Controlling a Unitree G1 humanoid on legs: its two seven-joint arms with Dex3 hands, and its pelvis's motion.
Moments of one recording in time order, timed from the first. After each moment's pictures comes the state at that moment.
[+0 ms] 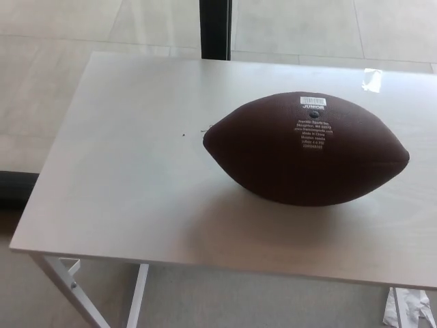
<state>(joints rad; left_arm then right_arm) 0.33 0.63 0.56 1.09 -0.15 -0.07 -0.25 0.31 -0.63 -0.64 0.91 0.13 -0.08 0.15</state>
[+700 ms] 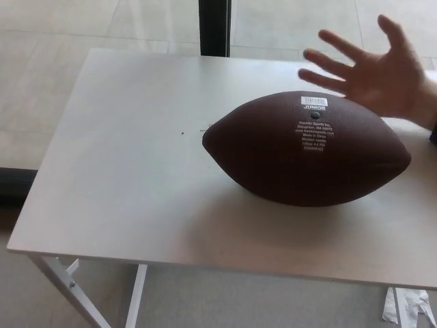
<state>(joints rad) -0.06 0.71 0.81 0.66 -0.34 -0.05 -0.29 0.02 -0.63 -0.90 0.35 0.35 0.02 0.13</state>
